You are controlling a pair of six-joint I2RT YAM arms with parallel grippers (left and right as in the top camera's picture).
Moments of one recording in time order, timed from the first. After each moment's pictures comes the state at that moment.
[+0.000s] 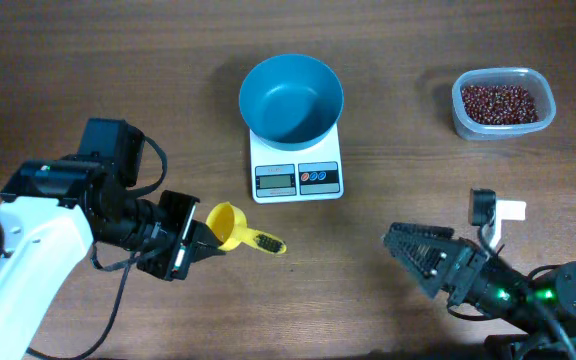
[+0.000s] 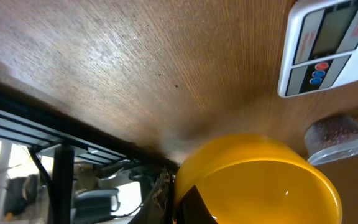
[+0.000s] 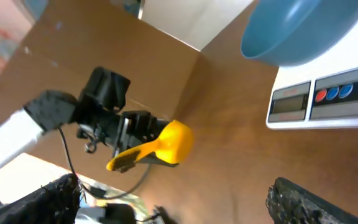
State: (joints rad) left arm -0.13 1.28 0.85 -1.09 0.65 -1.32; right arm -0.03 0.01 0.02 -0.05 -1.00 1.08
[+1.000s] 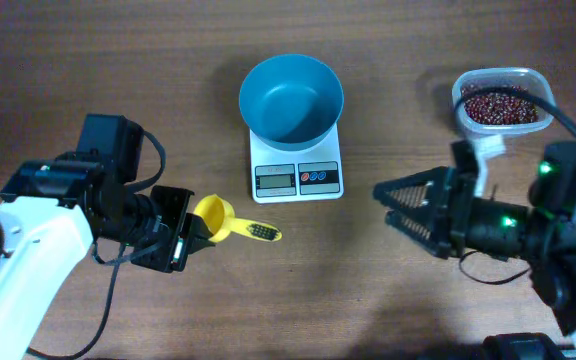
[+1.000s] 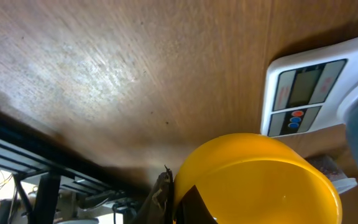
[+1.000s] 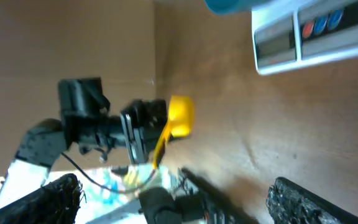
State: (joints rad) left arm -0.13 1.28 0.85 -1.03 0.52 -1.40; right arm 0.01 0.77 0.52 -0.44 -1.06 0.83
